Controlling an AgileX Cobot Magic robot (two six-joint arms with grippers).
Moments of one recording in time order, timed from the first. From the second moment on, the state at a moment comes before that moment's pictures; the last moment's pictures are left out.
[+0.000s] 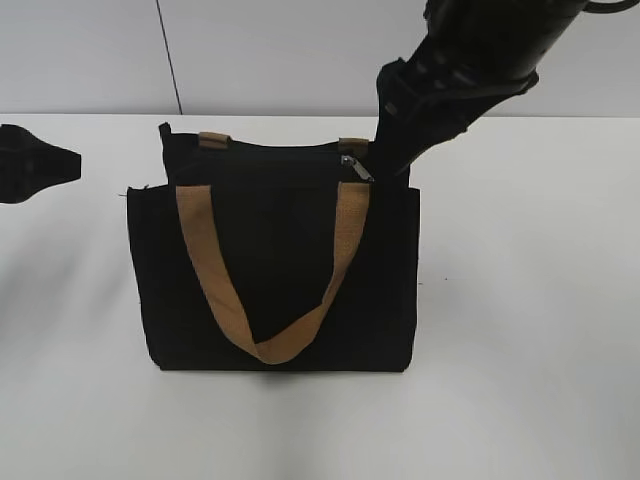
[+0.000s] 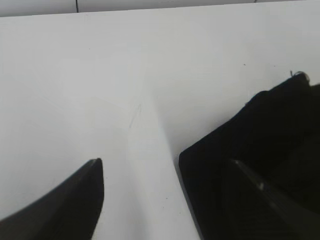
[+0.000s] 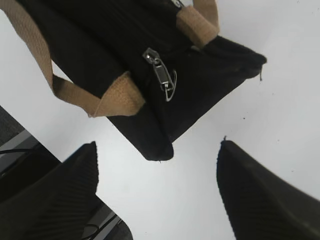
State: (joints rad) left arm -0.02 1.32 -0.65 1.74 -0.42 -1.67; right arm 0.55 1.63 -1.50 0.16 1.15 -0.26
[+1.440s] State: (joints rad) left arm -0.55 0.77 -0.80 0.06 1.20 -0.15; right arm 0.55 0.73 -0.68 0.11 1.11 -0.20
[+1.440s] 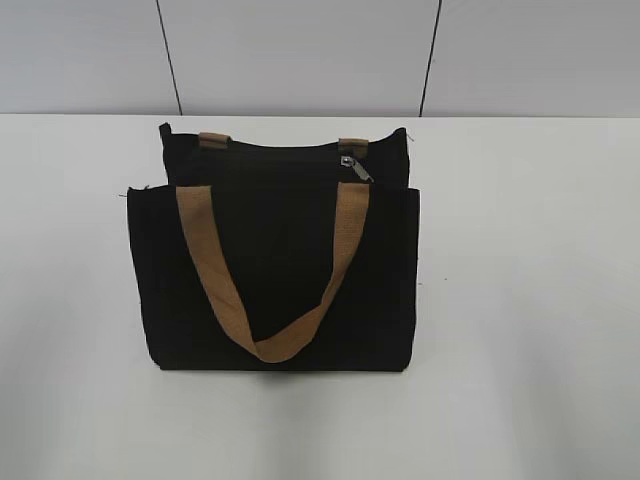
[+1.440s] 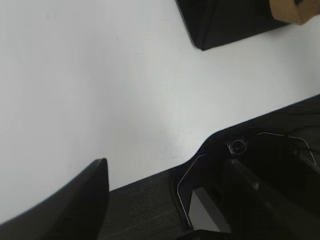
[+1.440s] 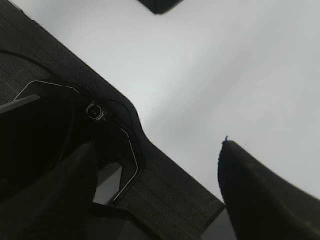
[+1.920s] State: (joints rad) left arm -0.55 0.40 -0.54 0.03 1.07 -0.04; right arm 0.55 0.48 -0.47 0.11 1.10 -0.18
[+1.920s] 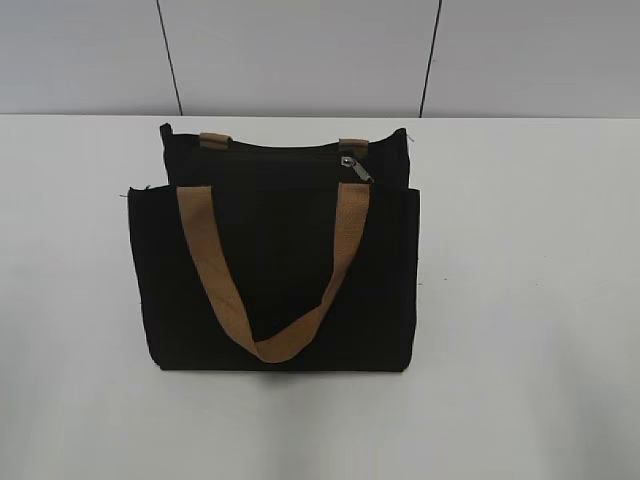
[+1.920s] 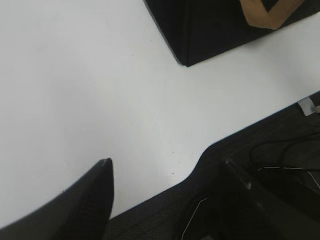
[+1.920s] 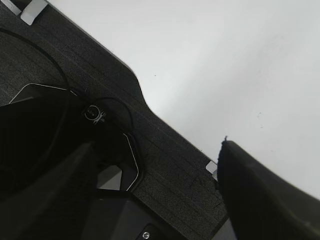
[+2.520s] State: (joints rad) left arm -0.55 0.39 -0.54 -0.06 1.07 0.09; right arm 0.55 0.48 -0.47 0.05 1.10 -0.17
